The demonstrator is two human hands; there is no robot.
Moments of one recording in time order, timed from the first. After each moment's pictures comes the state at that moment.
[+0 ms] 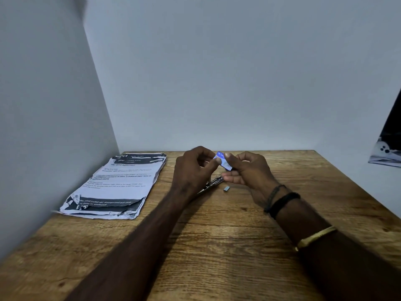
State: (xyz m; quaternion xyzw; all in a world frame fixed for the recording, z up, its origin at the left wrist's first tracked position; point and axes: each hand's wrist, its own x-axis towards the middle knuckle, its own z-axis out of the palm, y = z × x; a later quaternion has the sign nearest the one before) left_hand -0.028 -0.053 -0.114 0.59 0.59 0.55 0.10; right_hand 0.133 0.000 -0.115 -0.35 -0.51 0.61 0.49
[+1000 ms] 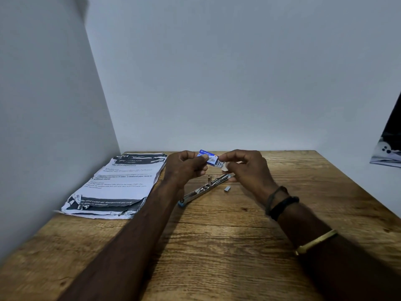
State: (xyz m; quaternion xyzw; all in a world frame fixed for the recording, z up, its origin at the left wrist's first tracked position) left_hand -0.044 -0.054 -0.105 0.39 0.55 0.64 0.36; right_hand 0.134 -0.006 -0.113 -0.38 -0.69 0.39 0.48
